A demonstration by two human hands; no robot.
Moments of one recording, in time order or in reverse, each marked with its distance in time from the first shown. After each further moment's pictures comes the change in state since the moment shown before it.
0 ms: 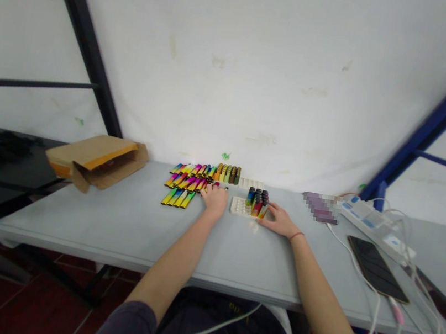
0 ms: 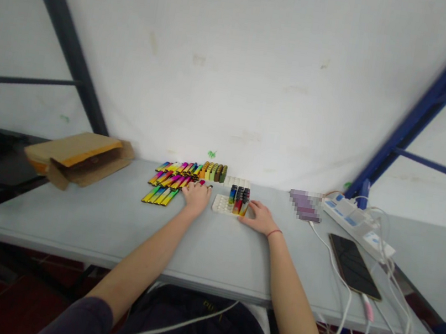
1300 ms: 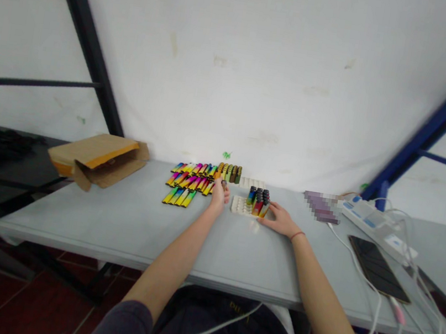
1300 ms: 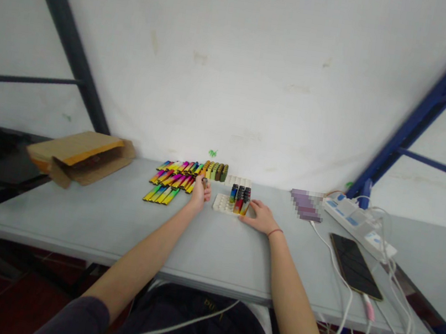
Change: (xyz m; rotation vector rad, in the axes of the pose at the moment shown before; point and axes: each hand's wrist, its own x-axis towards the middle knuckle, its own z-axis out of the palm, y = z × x) left_hand 0.011 0.014 -0.009 -1.524 -0.260 -0.555; right_hand 0.001 0.004 0.002 0.004 0.008 -0.020
